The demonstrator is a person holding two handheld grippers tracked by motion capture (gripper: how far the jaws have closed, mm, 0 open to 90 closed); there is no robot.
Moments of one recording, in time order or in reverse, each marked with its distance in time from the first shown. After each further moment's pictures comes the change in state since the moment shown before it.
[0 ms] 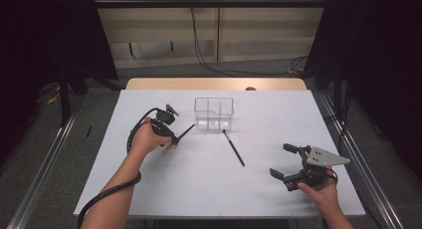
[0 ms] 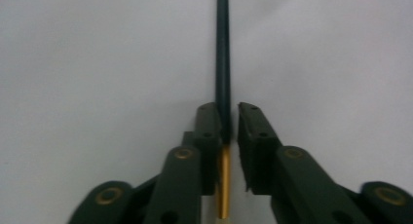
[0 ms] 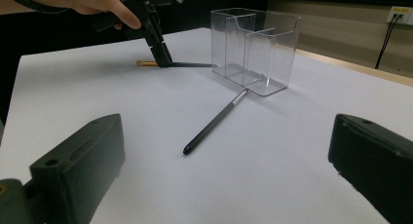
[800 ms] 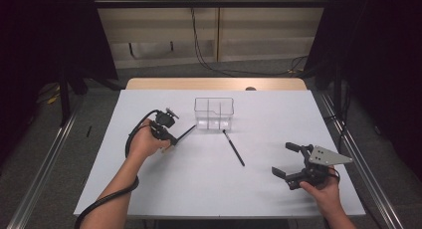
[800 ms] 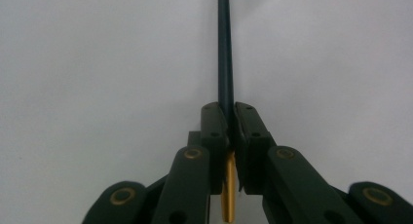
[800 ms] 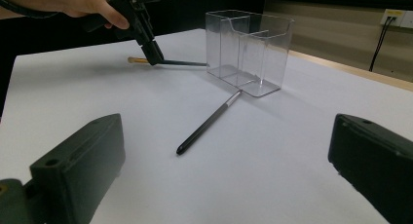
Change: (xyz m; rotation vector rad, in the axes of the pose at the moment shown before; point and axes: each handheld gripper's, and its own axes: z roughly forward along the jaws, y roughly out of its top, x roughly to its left) left arm -0.010 -0.013 -0.010 -0.070 0.036 0.070; right arm -0.004 0.002 -0.004 -0.004 -0.012 -0.005
